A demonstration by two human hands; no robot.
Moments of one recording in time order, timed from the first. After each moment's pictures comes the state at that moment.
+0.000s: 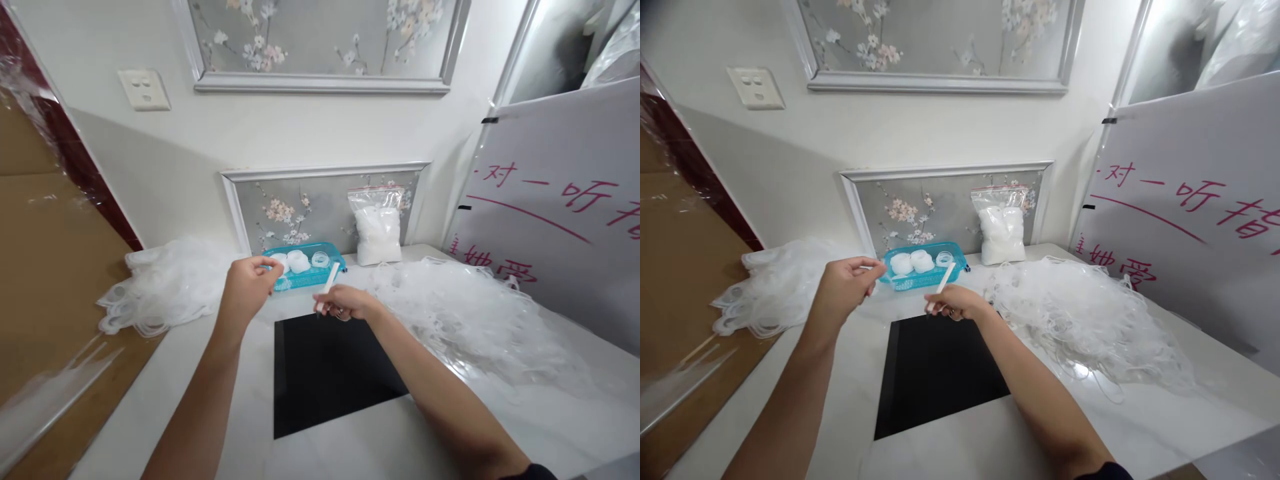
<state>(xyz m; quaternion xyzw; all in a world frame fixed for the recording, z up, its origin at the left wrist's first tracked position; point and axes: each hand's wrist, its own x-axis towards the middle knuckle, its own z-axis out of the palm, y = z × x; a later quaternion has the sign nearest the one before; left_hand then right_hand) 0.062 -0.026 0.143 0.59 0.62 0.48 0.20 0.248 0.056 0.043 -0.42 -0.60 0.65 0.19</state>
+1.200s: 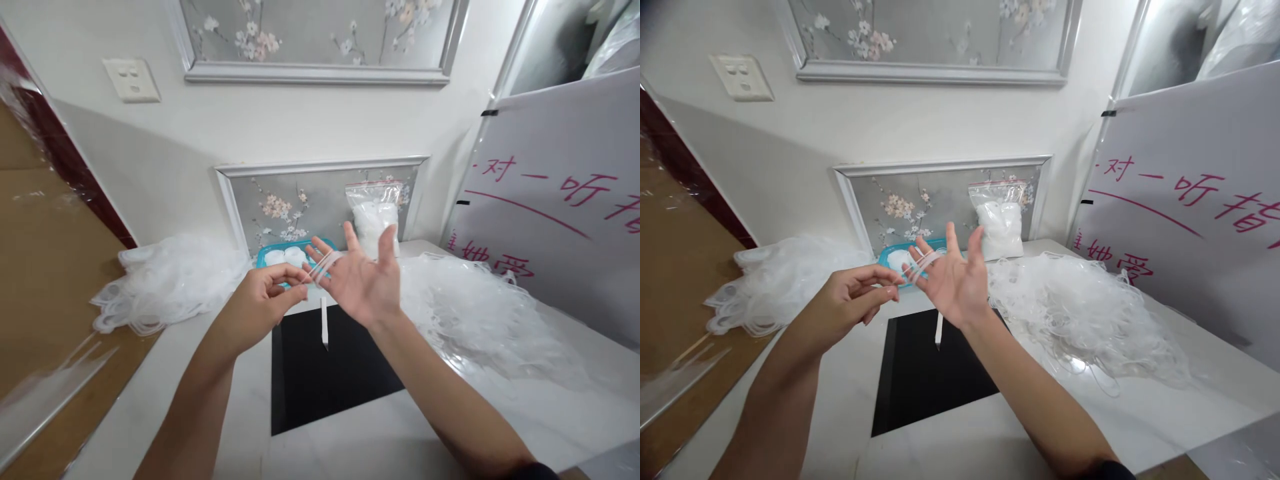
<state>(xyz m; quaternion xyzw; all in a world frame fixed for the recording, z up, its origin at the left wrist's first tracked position) 0.082 -0.066 0.159 0.71 0.50 0.38 0.32 0.245 -0.034 0.128 -0.07 -0.34 0.74 0.58</state>
